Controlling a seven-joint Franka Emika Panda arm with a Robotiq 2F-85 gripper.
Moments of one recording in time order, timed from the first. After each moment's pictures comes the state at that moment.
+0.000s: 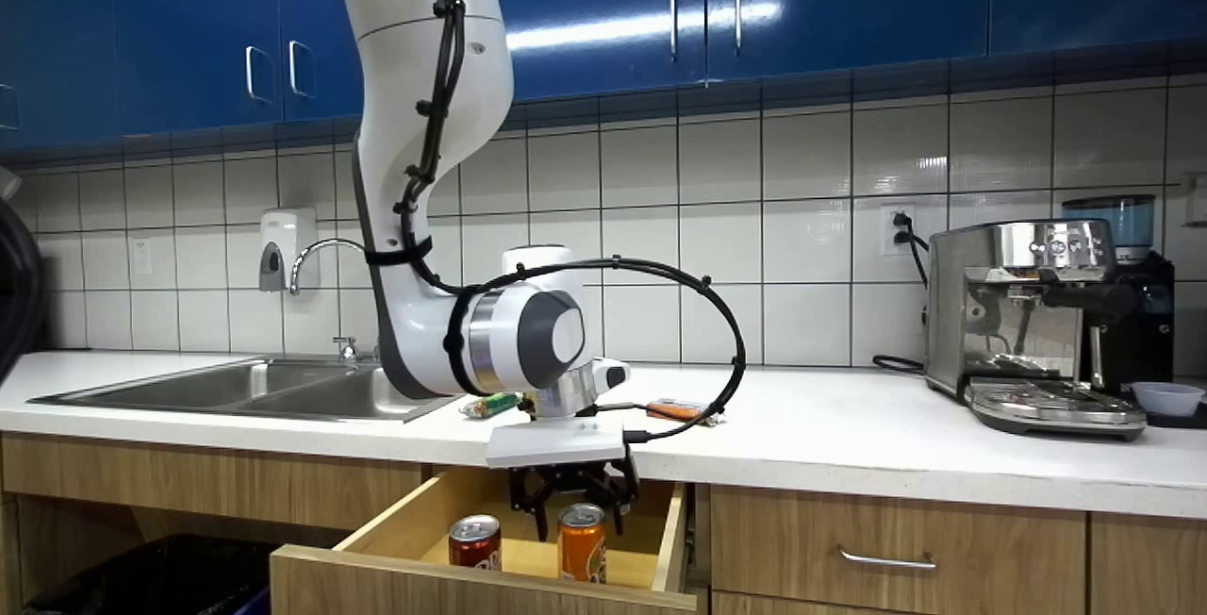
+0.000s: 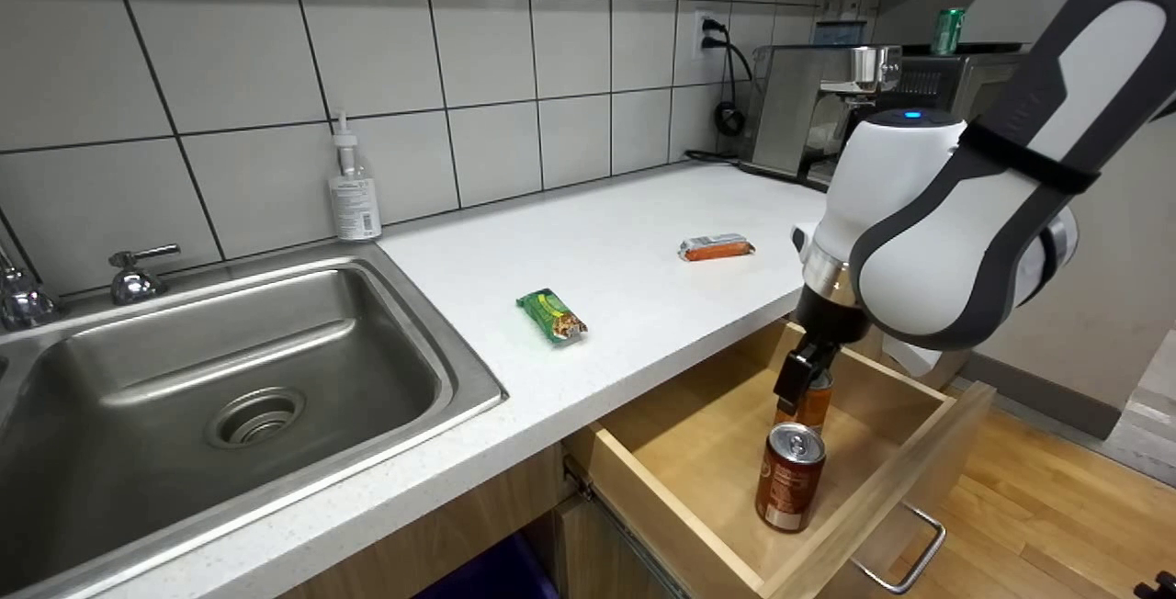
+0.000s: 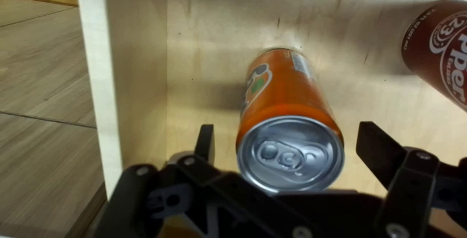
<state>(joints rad) -0.10 0.42 -0.10 -2.40 -0.13 3.00 -0.26</state>
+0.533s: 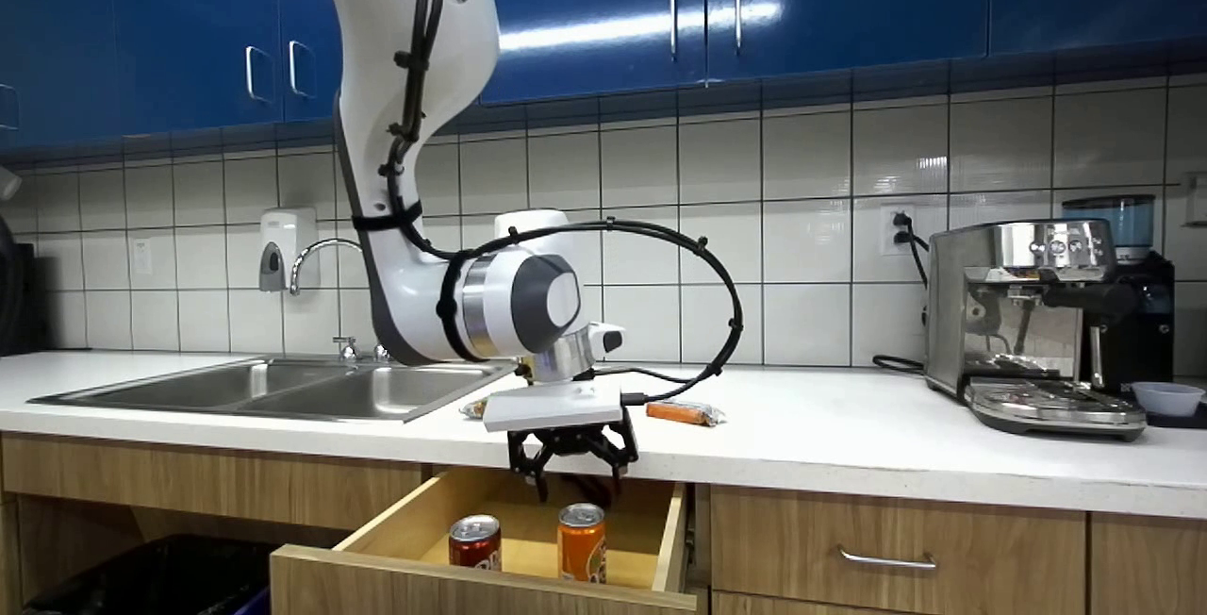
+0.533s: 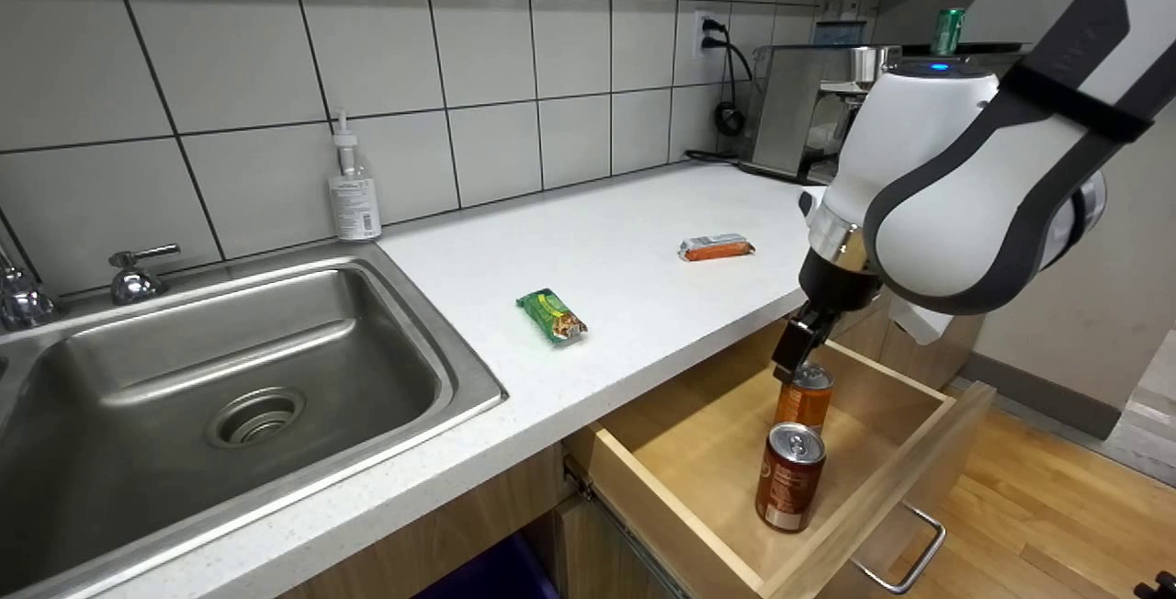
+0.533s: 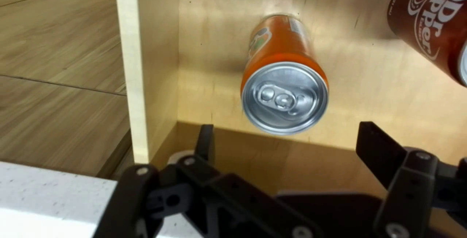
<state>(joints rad) -0.10 0.32 -0.10 -2.44 -0.14 3.00 -0.26</state>
